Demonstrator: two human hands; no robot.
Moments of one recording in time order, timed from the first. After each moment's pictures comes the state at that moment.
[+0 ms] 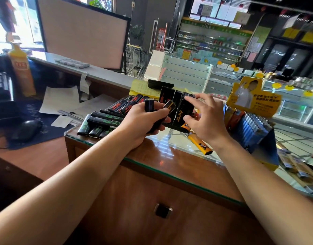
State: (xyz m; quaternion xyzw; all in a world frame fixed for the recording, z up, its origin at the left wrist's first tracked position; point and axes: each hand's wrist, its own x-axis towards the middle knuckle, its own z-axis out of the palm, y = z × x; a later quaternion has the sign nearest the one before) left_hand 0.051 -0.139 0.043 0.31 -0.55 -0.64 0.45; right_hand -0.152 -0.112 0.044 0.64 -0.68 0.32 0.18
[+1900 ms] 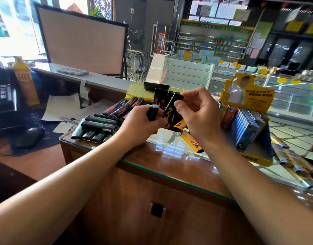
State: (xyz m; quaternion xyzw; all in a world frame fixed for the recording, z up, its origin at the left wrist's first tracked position) left_hand 0.041 -0.140 0.033 0.32 -0.74 -0.39 0.44; right_hand -0.112 -0.078 0.061 0.60 -0.49 0.63 -0.01
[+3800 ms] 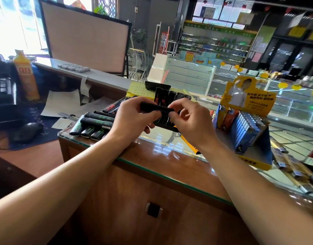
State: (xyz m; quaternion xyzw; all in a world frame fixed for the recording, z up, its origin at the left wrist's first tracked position) left_hand 0.050 -0.130 0.041 0.31 -0.66 -0.42 0.53; right_hand -0.123 -0.088 0.051 0.70 -0.55 0.46 0.05
